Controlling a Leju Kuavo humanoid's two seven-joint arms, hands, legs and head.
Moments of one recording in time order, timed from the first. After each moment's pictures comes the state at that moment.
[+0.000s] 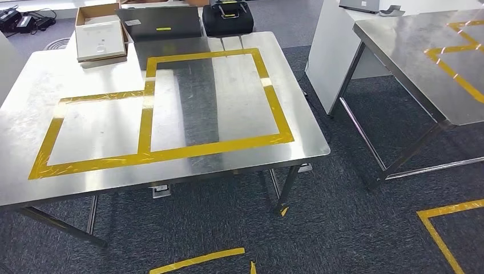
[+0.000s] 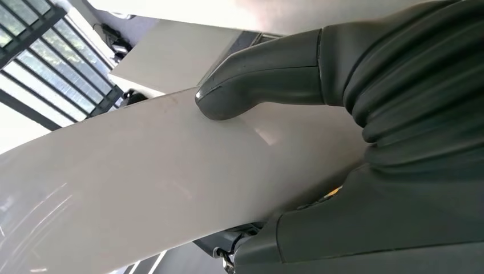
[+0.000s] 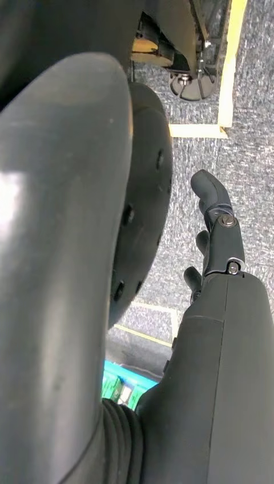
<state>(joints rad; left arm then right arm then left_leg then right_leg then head) -0.96 0.55 -0.12 -0.31 -0.47 0.53 -0.47 -0.04 0.10 -1.05 -0.17 0.92 0.15 0.18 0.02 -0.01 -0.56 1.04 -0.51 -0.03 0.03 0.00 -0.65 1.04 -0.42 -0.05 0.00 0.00</state>
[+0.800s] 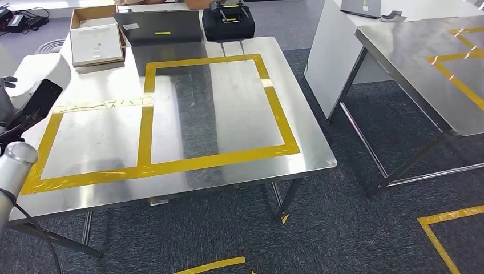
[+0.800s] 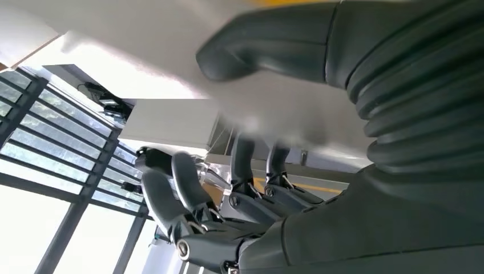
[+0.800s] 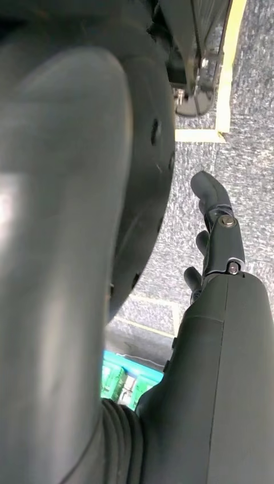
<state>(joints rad) -1.06 0.32 -0.28 -0.26 -0.78 0.51 -0.10 -0.05 0.09 -1.07 -0.17 0.96 0.16 0.22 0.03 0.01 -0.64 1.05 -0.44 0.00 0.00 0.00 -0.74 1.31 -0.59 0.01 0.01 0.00</state>
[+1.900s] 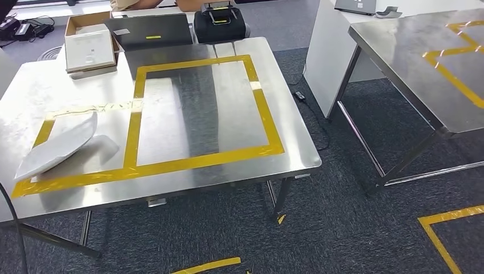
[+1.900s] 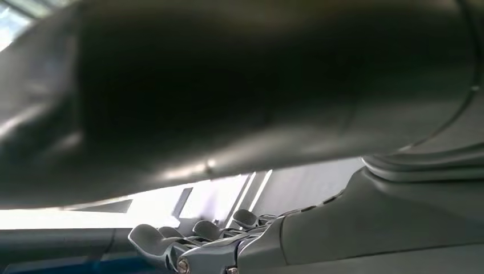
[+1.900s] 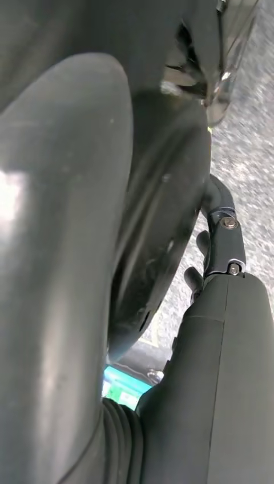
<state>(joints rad) -1.43 0.29 -0.32 -0.35 -0.95 0.41 -0.15 -0.06 0.09 -1.04 -0.17 0.99 0.16 0.18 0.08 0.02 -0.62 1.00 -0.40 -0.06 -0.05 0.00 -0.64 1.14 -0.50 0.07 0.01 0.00</state>
